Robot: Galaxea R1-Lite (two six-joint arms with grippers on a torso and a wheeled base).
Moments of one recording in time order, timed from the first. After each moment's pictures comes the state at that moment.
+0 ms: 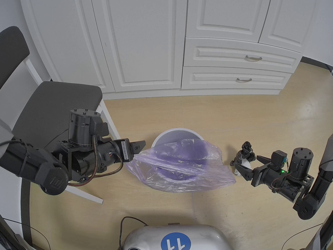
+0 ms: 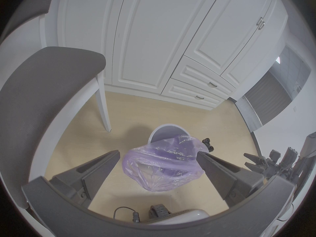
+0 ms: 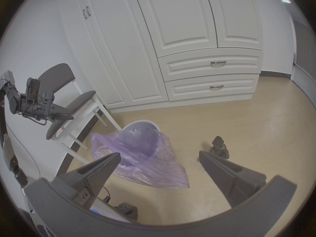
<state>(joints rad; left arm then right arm) -0.51 1.81 -0.77 -0.59 0.10 -0.39 0.31 1.94 -0.17 -1.55 0.06 0.12</state>
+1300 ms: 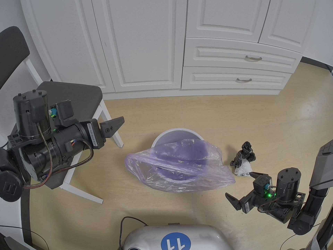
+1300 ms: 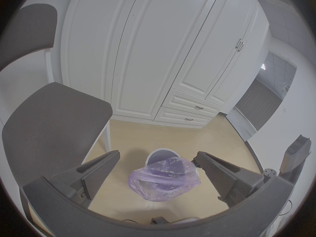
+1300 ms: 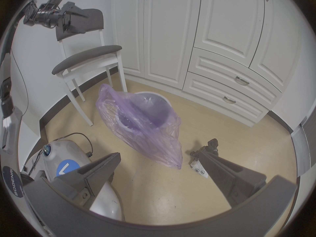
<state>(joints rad) -0.49 1.48 -0.68 -0.59 0.09 -0.31 0.53 1.99 -0.06 -1.55 -0.17 -0.26</state>
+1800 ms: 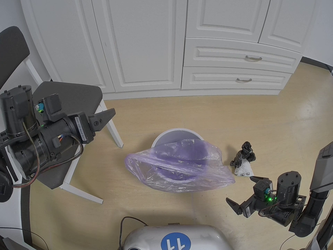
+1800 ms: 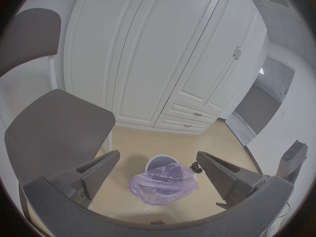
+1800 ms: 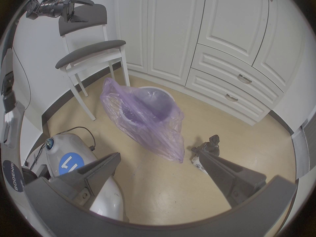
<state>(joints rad) -0.47 1.41 -0.68 -0.58 0.09 -0.31 0.55 1.99 -0.02 -1.55 -0.18 -0.26</state>
